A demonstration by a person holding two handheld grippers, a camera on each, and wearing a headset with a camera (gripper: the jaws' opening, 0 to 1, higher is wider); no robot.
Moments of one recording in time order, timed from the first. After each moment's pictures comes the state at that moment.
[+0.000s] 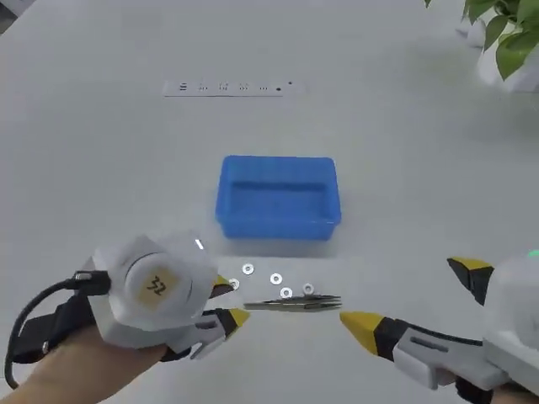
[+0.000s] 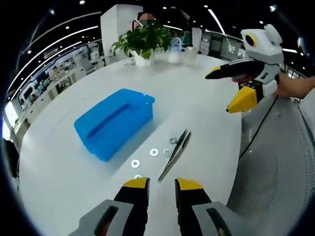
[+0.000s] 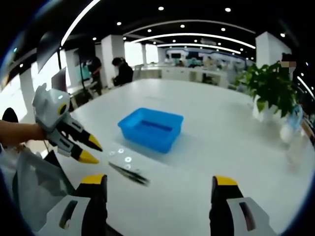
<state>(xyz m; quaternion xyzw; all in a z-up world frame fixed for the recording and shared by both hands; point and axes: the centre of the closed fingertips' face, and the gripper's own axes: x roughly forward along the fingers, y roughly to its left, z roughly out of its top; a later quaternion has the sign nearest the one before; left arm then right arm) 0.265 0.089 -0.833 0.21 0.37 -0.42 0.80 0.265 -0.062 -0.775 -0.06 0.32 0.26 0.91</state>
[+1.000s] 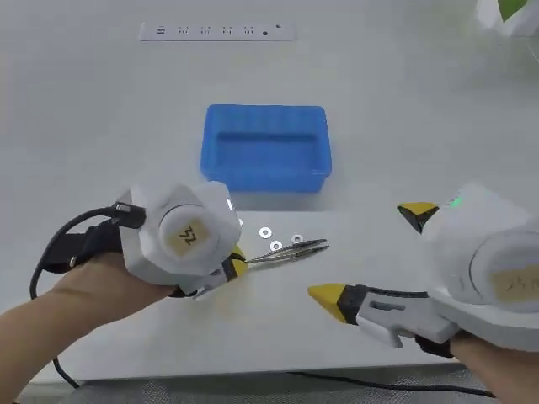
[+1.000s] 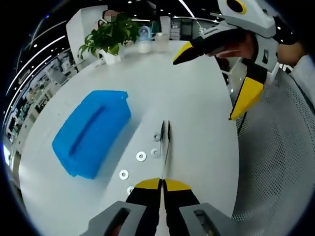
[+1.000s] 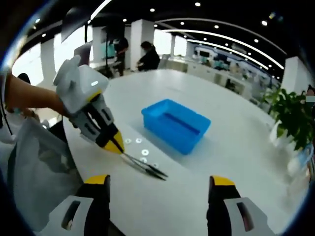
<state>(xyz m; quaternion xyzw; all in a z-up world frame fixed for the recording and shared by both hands) 0.261 0.074 -0.841 0.29 0.36 -0.49 0.74 0.256 -0.019 -0.784 -0.18 0.32 0.35 0.86</state>
